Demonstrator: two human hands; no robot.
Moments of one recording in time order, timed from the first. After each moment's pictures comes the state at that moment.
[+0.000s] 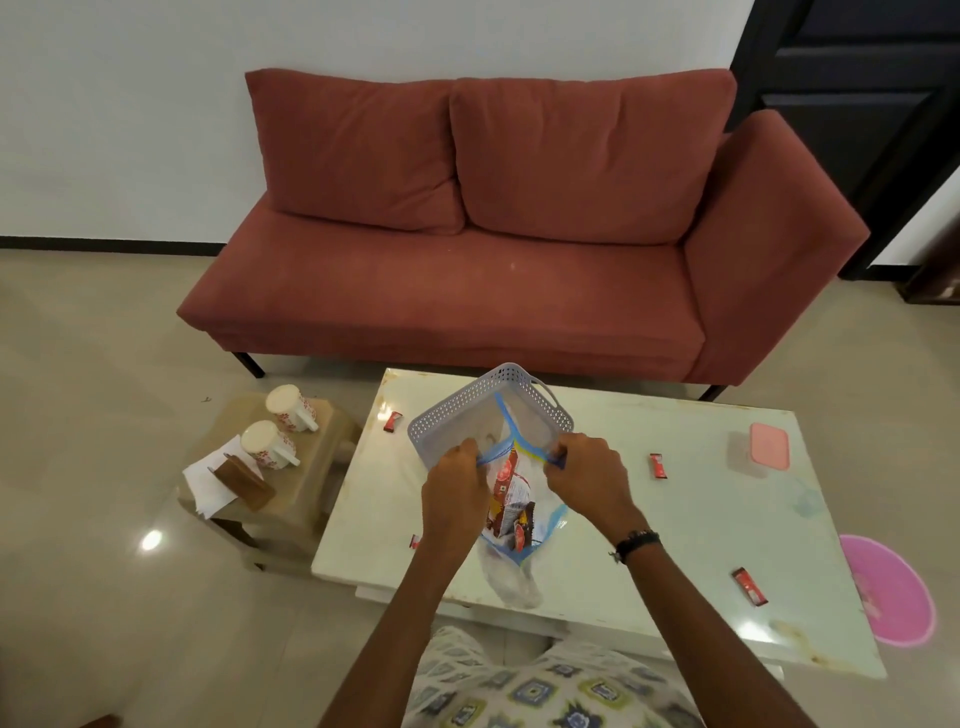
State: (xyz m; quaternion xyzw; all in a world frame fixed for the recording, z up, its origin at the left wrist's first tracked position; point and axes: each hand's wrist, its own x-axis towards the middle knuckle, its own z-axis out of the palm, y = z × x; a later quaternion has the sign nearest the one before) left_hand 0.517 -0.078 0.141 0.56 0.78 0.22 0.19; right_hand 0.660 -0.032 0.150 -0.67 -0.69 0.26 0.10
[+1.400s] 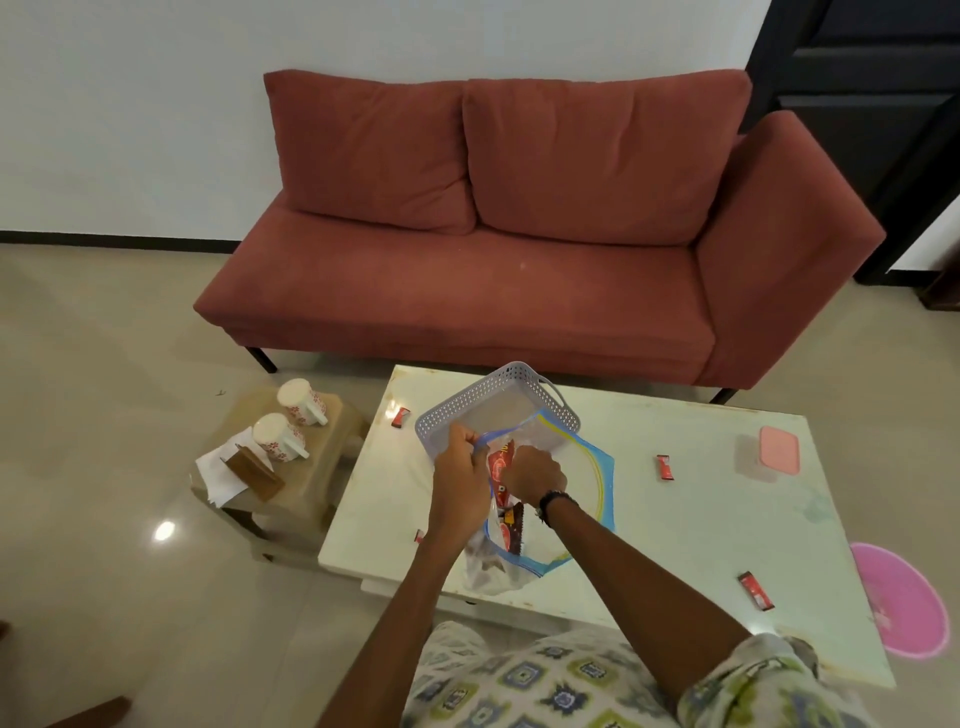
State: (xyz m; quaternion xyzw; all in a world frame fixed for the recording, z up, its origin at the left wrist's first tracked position) left_hand 0.515 -0.078 0.135 0.49 0.73 0.39 0.28; right_hand 0.603 -0.020 0.094 -0.67 -0.65 0.36 0.00
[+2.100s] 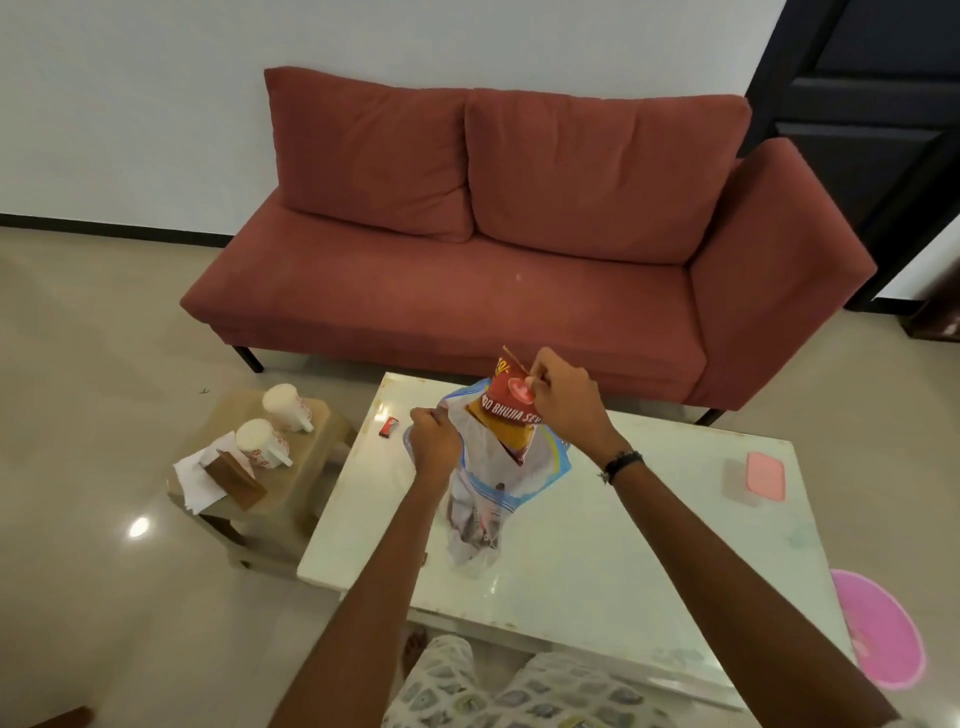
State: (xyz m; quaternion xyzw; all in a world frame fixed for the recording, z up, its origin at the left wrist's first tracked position) left_hand 0.487 0.004 0.126 0.26 0.78 0.45 0.35; right_hand 0.638 0.048 0.198 -0.57 -0.74 0.30 0.21
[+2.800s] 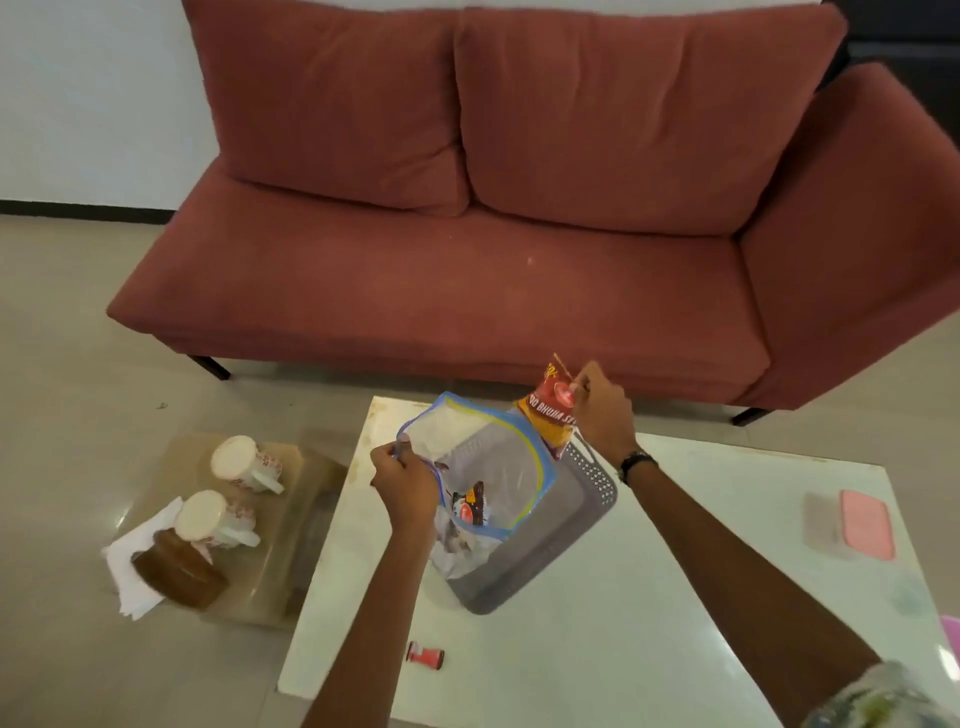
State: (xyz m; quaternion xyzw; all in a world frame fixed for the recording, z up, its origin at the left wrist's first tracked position) left_hand 0.399 0.140 0.047 0.14 0.79 0.50 0.34; right_hand 0.587 0.251 0.038 -0.67 -0.66 0.28 0.20
